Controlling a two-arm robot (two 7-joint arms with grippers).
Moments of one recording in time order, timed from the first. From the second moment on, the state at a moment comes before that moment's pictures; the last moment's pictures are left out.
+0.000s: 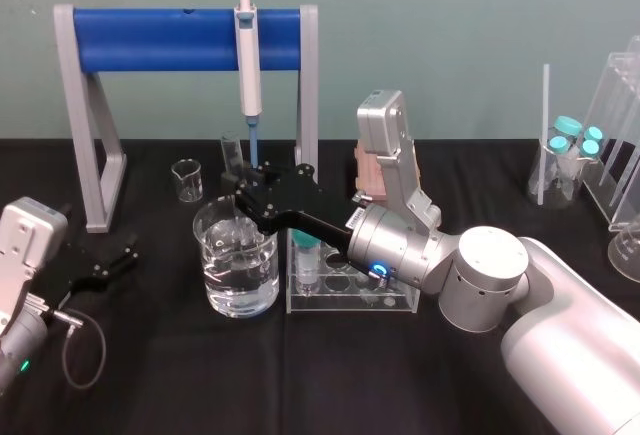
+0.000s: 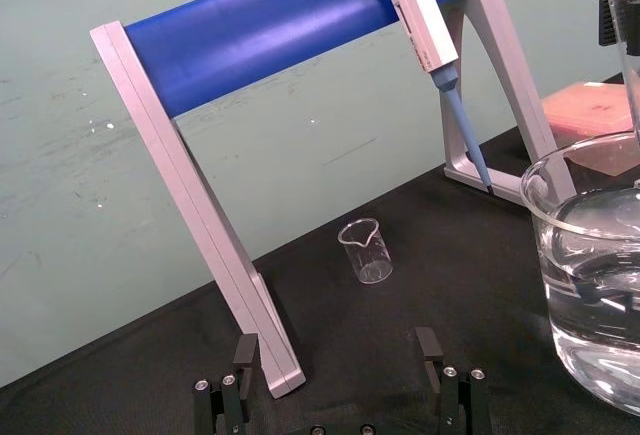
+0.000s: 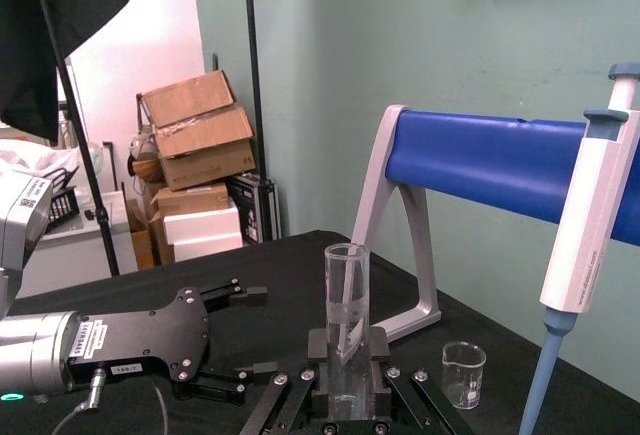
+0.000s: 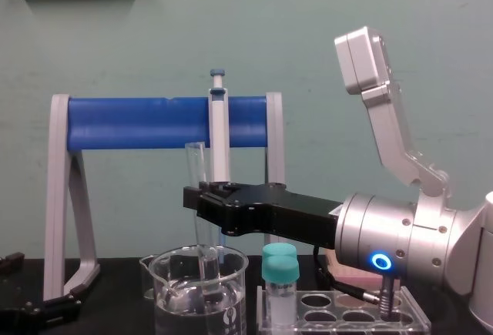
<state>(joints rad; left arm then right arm) -0.20 0.60 0.45 -1.41 -0.25 -0.12 0.03 0.57 0.17 -0.56 -1.10 0.44 -0.11 0.62</state>
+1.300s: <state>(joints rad) -0.20 0.60 0.45 -1.41 -0.25 -0.12 0.03 0.57 0.18 -0.56 -1.11 0.44 -0.11 0.62</state>
